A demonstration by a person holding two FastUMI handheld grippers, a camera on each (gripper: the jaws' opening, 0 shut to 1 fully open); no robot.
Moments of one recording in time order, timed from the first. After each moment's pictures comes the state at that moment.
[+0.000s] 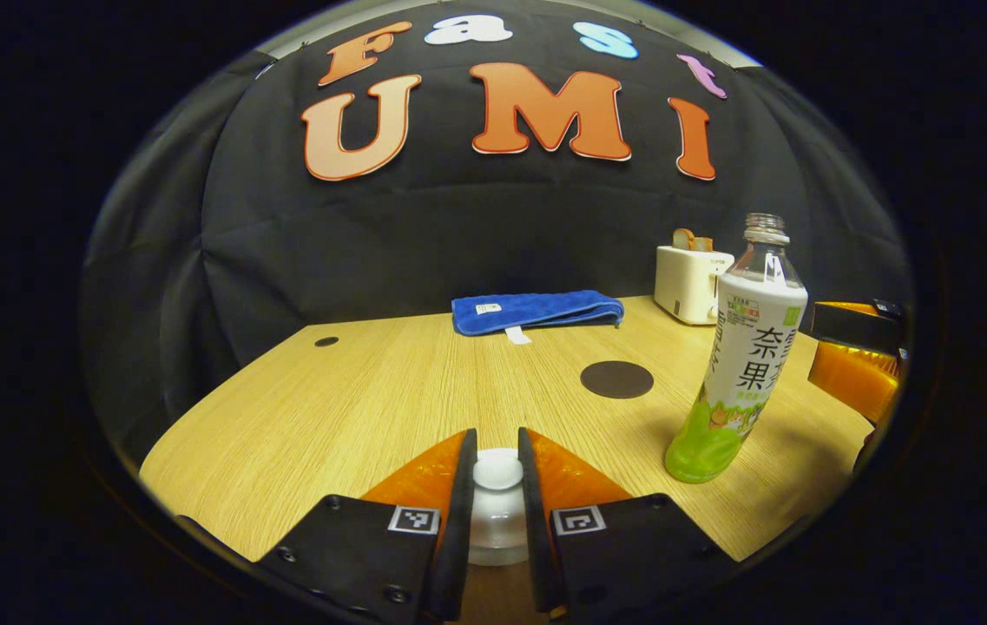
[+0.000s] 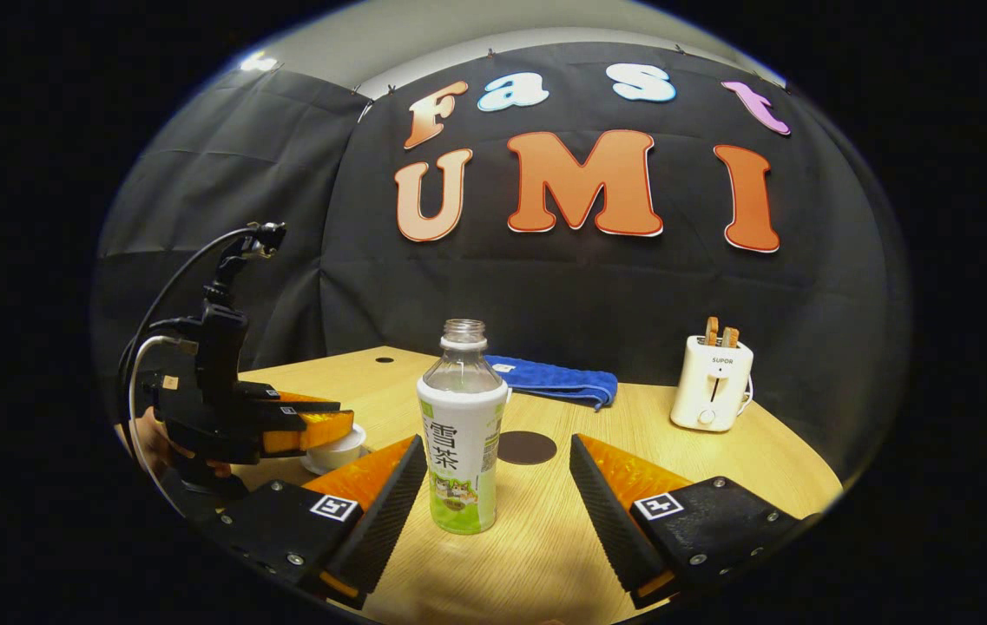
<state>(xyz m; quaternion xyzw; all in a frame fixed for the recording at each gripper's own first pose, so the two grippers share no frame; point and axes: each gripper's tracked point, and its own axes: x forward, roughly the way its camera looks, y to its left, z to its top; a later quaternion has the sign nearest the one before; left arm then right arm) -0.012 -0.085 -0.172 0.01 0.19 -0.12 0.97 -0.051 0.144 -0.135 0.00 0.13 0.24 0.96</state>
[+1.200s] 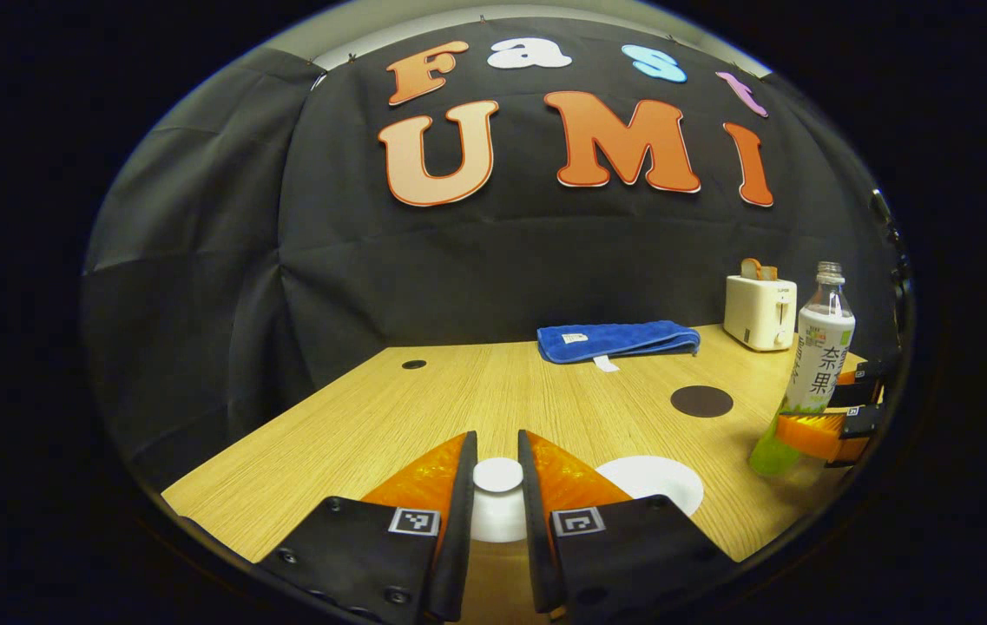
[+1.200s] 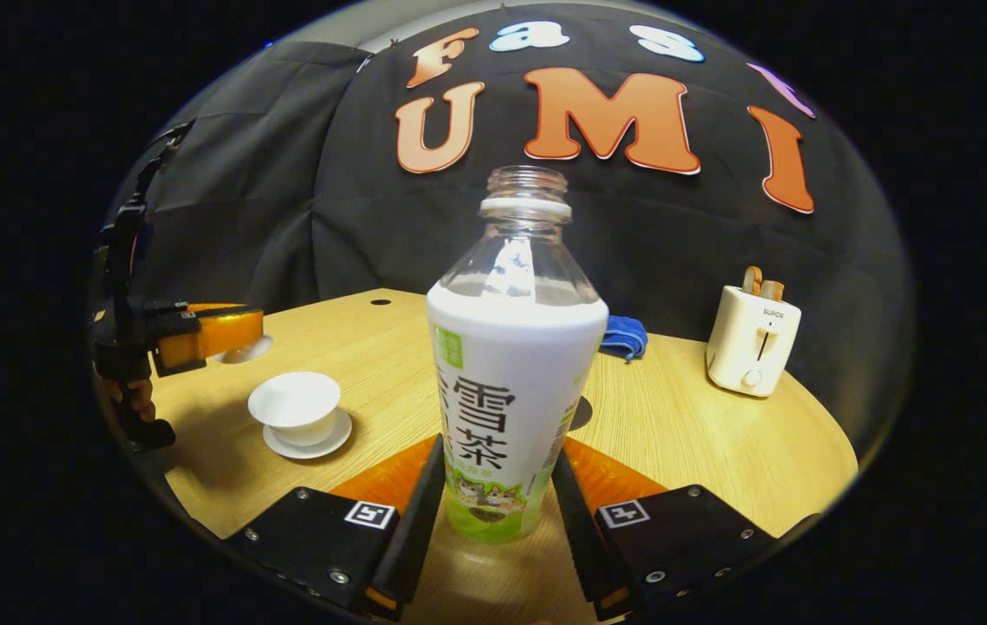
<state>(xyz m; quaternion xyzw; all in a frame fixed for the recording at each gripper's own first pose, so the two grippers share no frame) -0.010 0.023 -0.150 0.01 0.14 -0.01 0.99 -0.018 0.192 -0.204 -0.03 0.22 0.24 0.95</state>
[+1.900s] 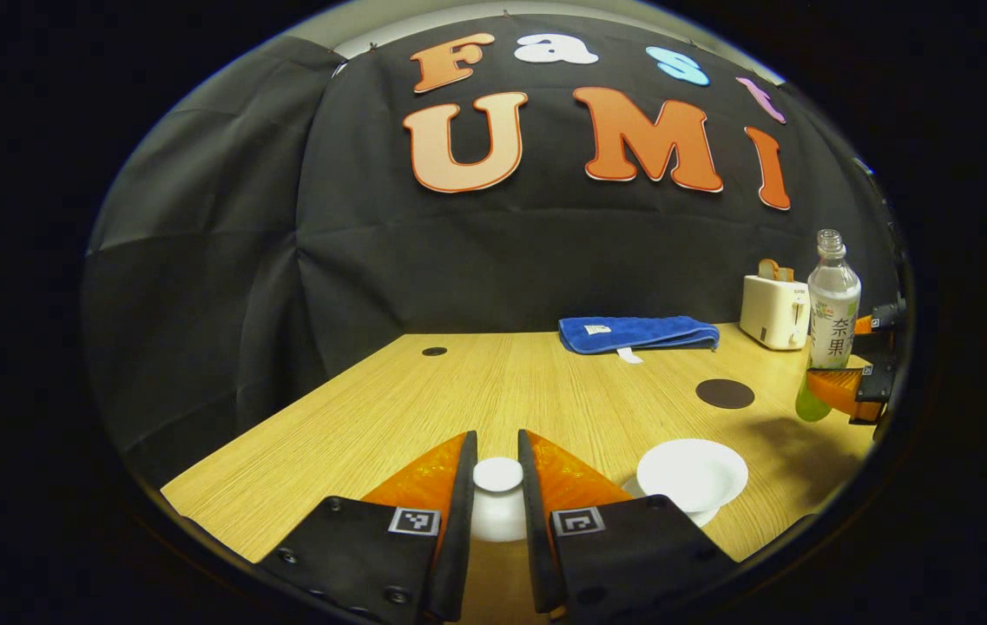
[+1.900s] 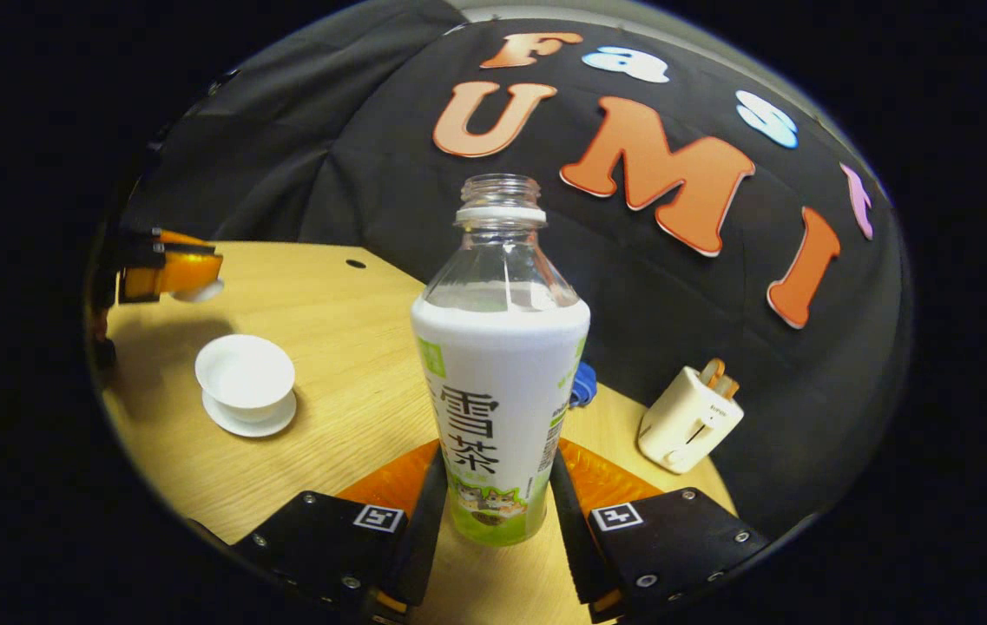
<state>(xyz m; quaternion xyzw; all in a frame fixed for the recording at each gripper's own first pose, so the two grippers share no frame) -0.011 0.066 -0.164 -0.01 0.15 0.00 0.99 0.005 0.188 -0.165 -0.26 0.16 0.20 0.93</state>
